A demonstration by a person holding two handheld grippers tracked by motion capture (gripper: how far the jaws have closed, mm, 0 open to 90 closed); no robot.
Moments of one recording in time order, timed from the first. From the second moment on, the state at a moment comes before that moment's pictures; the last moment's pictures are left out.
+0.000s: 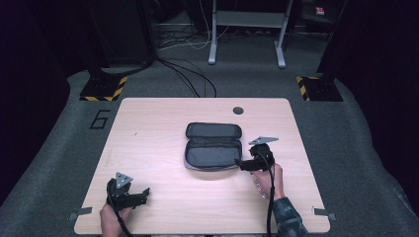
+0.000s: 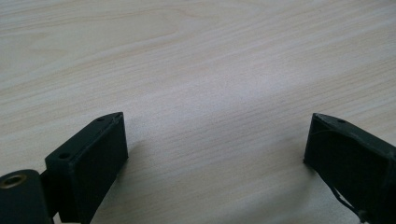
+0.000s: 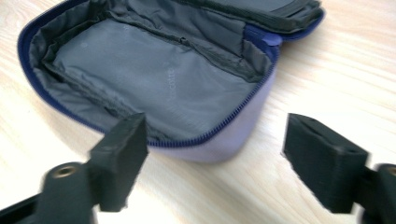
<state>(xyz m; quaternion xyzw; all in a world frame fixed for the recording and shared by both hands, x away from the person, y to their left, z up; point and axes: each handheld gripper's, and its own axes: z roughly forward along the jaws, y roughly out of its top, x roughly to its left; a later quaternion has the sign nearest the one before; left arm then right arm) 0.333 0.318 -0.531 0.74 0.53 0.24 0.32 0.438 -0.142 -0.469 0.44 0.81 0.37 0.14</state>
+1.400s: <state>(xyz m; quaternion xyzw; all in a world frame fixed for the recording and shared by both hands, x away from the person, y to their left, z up) 0.342 0.315 -0.532 0.73 0.55 0.24 0.31 0.339 -0.213 -0.516 0.43 0.82 0.33 0.18</state>
